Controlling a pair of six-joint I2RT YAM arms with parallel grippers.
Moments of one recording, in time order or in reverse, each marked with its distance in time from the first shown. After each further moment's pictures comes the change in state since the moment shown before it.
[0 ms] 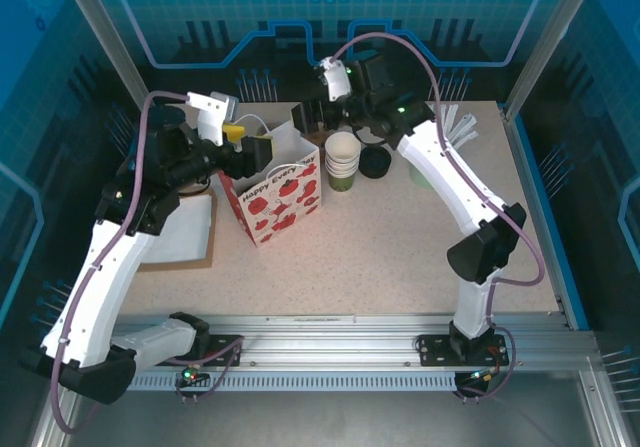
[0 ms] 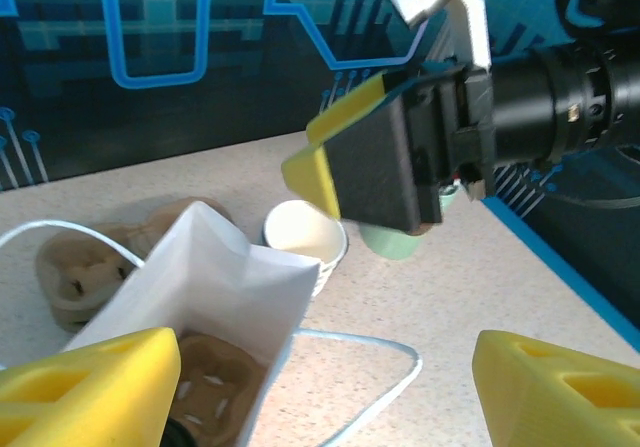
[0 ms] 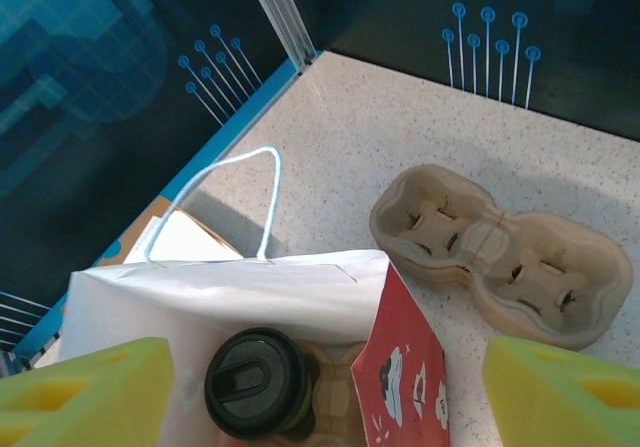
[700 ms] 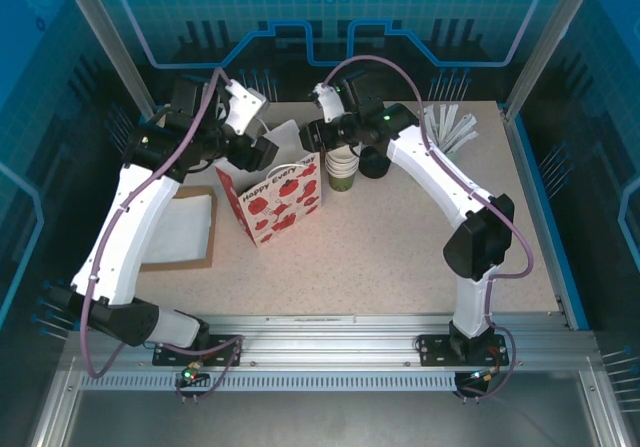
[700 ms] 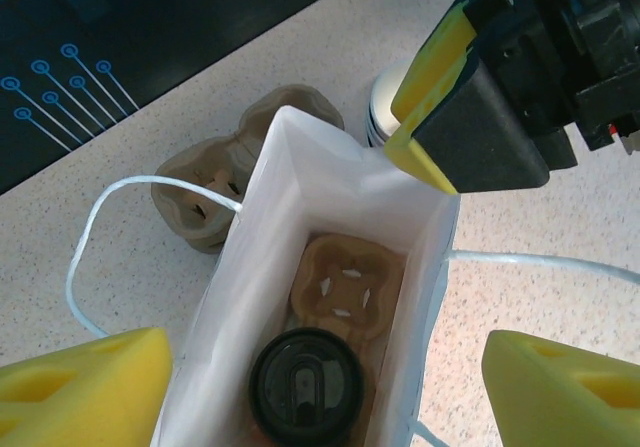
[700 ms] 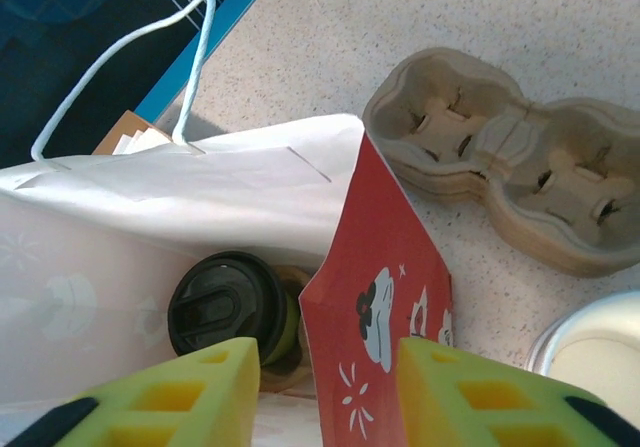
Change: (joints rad) left arm -0.001 0.301 0.316 -0.375 -0.168 0.400; right arm 0.003 0.051 -0.131 -0.007 -0.042 -0.020
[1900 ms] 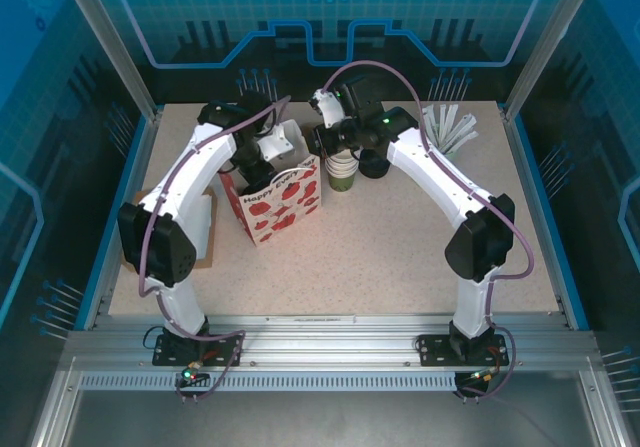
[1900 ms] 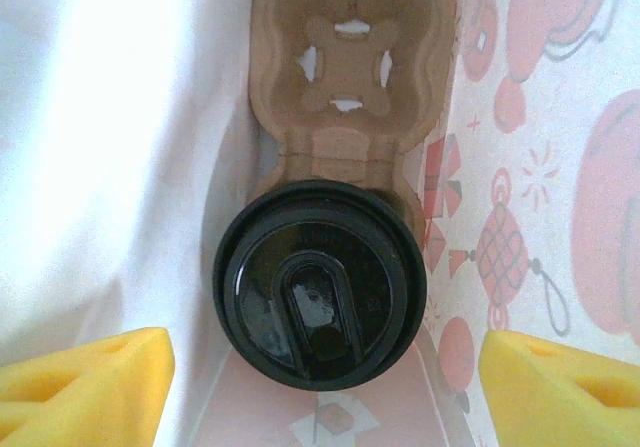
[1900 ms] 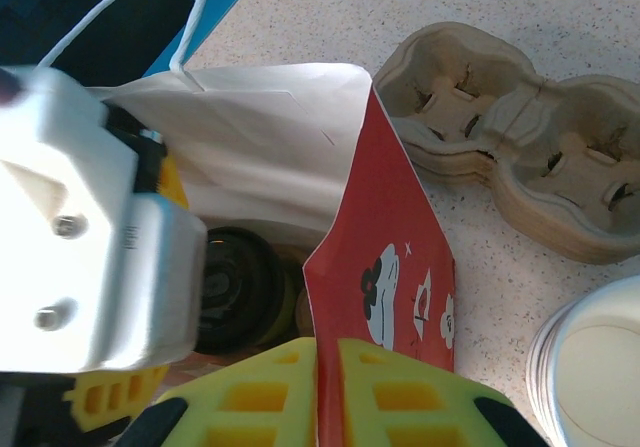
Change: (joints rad) left arm -0.012 0.408 0.080 -0.317 -0.120 0.287; right arm 0.000 -0.013 -0.055 0.006 -0.022 -0.034
